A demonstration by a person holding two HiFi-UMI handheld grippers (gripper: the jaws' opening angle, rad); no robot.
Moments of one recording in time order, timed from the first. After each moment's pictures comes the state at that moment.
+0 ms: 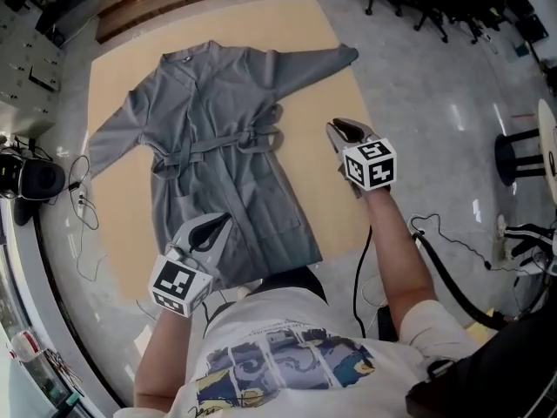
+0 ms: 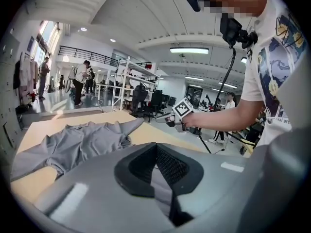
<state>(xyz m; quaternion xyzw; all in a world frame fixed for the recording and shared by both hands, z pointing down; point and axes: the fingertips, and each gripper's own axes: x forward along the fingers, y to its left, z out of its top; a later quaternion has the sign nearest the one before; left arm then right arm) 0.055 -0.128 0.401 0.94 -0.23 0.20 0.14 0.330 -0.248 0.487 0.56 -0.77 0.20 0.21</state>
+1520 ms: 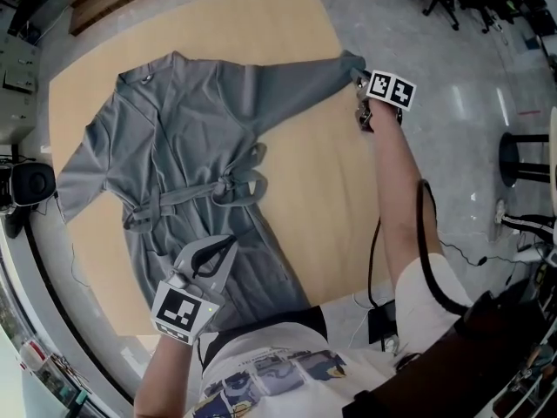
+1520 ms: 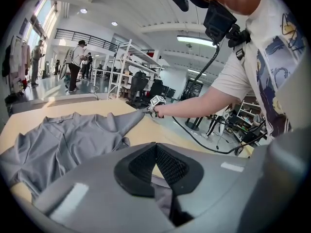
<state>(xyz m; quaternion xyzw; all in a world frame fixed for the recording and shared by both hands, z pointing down) 0.152 -0.233 0.464 0.93 -0.20 0.25 0.18 0.584 -0.495 0.652 0.67 -0.61 0.40 0.09</state>
